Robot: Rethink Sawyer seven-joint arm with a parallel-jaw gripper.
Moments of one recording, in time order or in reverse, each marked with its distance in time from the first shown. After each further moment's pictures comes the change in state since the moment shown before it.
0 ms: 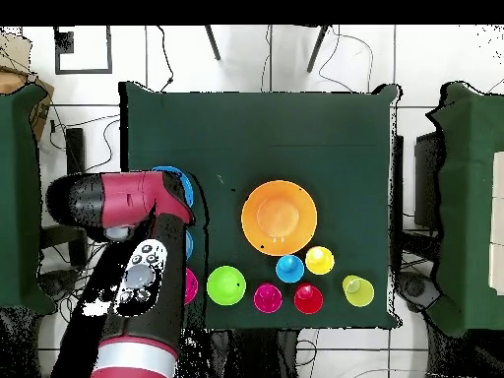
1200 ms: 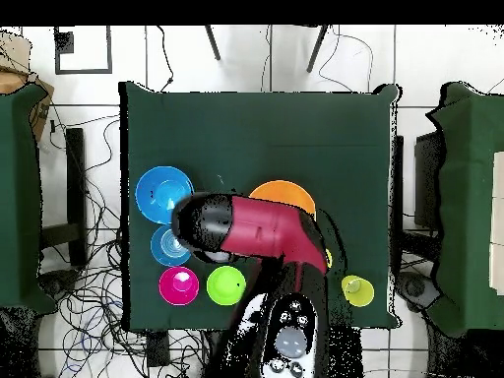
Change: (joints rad) arm -0.330 -0.244 0.000 0.268 -0.166 -0.034 0.000
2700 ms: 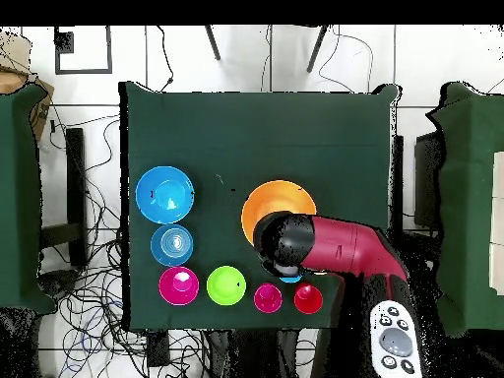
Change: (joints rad) arm -0.299 -0.012 0.151 0.077 -0.228 -0.089 0.000
